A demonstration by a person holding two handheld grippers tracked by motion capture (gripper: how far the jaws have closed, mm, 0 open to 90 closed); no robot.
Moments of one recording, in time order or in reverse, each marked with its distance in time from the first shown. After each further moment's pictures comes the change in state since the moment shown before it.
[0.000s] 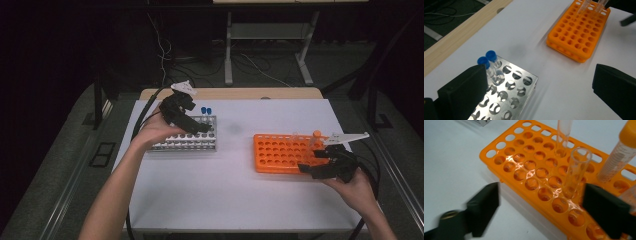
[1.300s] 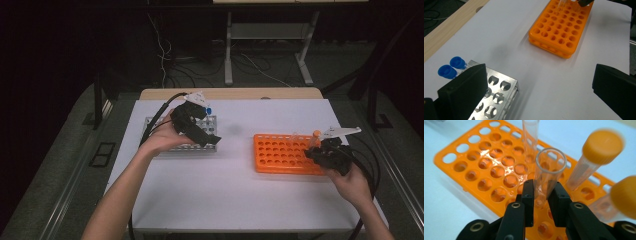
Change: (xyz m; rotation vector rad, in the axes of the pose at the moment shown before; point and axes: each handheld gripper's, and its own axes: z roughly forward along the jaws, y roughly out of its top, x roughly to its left) left arm -0.024 0.001 0.018 0.032 -0.070 0.071; right arm -0.006 0.014 0.010 0.015 -0.189 -0.045
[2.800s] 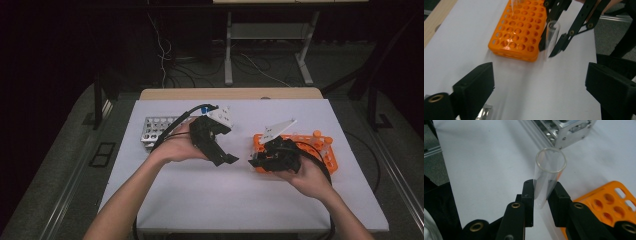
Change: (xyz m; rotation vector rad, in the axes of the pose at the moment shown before) left arm -0.061 0.026 0.014 0.053 -0.148 0.224; right arm 0.125 0.081 0.007 0.049 0.403 -0.340
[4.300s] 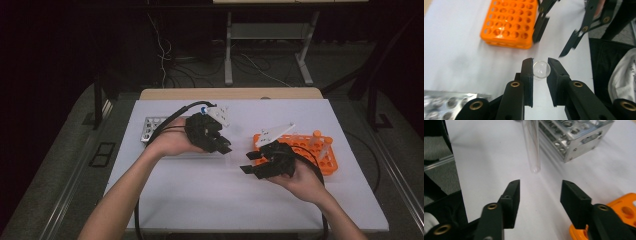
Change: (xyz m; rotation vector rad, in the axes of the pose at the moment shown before) left arm 0.013 -0.003 -0.014 0.086 -0.050 0.040; right arm 0.010 -0.001 0.002 -0.086 0.038 0.013
